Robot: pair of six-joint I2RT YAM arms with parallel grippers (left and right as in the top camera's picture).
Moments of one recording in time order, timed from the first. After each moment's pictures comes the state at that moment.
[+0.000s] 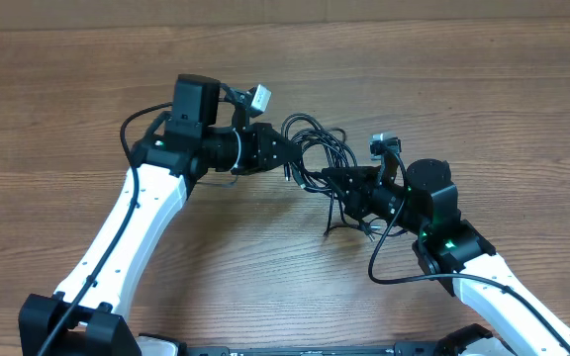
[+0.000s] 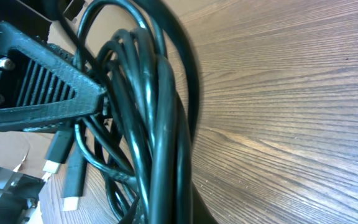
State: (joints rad) left arm -0.24 1.53 1.21 -0.56 0.91 -0.49; right arm 0.40 1.17 0.56 0.19 -0.48 0.54
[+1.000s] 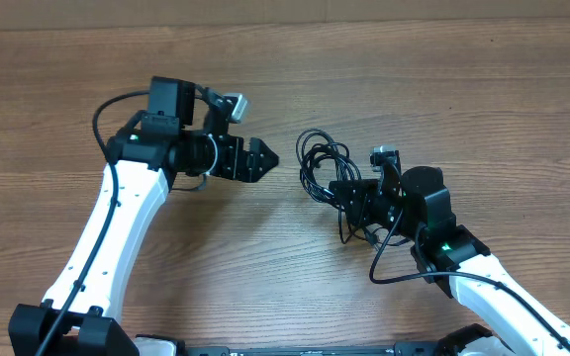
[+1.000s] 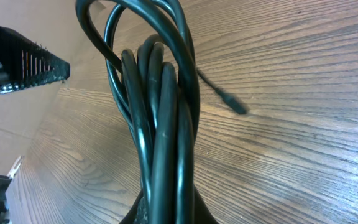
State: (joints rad) left arm -0.18 1.52 1.25 -0.82 0.65 -0.04; right arm 0.39 1.20 0.50 0.18 -0.43 0.51
